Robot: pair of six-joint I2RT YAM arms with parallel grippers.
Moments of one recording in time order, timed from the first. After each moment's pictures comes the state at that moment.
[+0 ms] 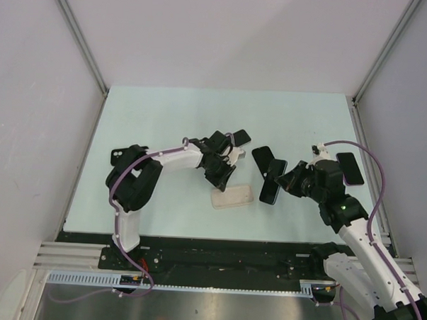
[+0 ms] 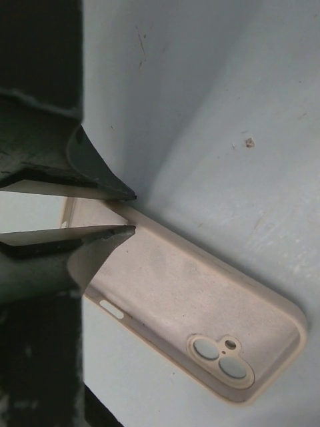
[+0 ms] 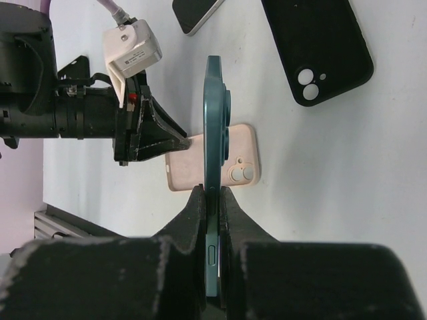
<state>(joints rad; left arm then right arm) -0.70 1.96 1.31 -0.56 0.33 0.02 0.35 0.75 0.63 -0.41 -0.17 0.68</state>
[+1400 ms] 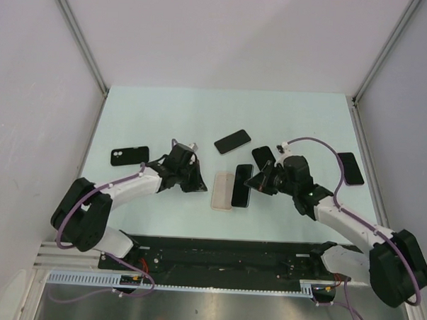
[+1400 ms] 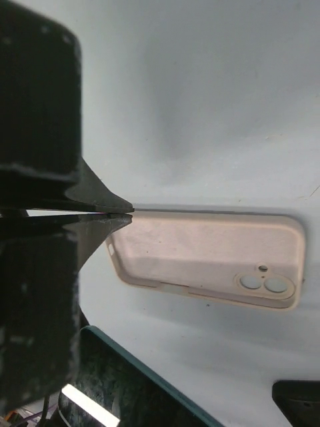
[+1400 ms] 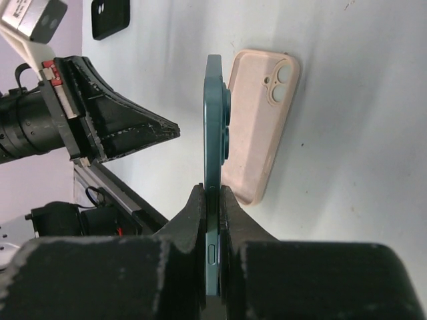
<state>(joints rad) -0.61 1.44 0.77 -0.26 0.18 -0.74 0.54 1.08 0.55 0.02 -0.31 0.80</state>
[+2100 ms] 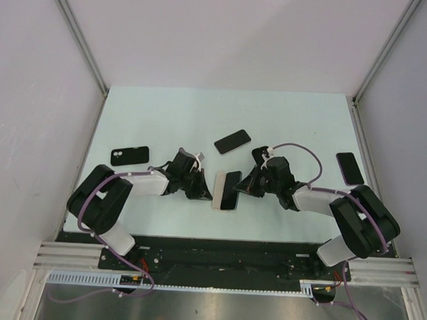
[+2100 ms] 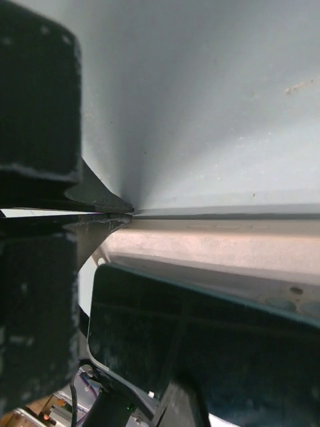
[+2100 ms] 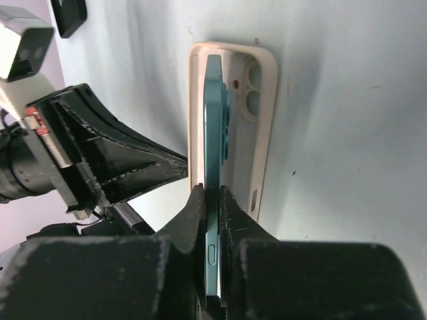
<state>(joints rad) -0.57 1.60 0.68 -0.03 0.36 -0.70 0.57 1.48 0.55 0.33 -0.34 0.95</state>
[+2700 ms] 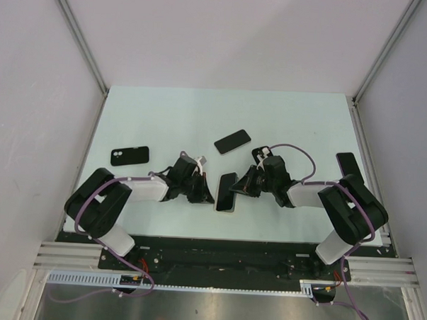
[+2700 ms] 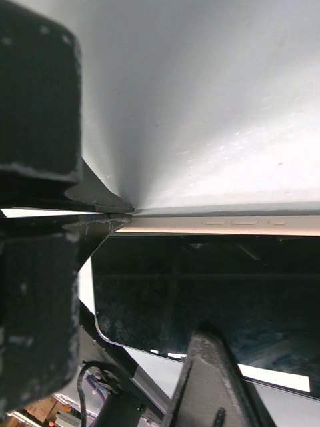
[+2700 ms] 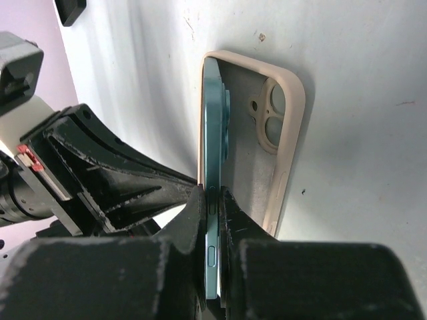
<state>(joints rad) -0.62 1.58 0.63 0.06 0.37 -0.73 0.57 1.63 0.58 0.42 -0.42 0.98</state>
